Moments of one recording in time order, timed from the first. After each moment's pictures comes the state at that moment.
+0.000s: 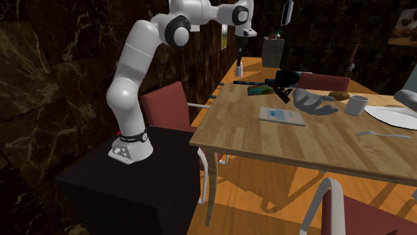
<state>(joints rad) 0.61 0.53 0.41 -1.11 -0.09 1.66 0.91</state>
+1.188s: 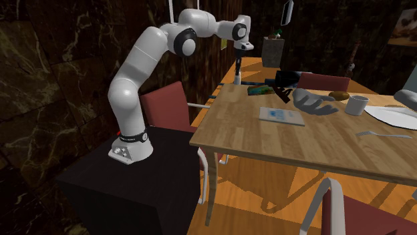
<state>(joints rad) 0.69 0.68 0.40 -1.06 -0.15 1.76 0.97</state>
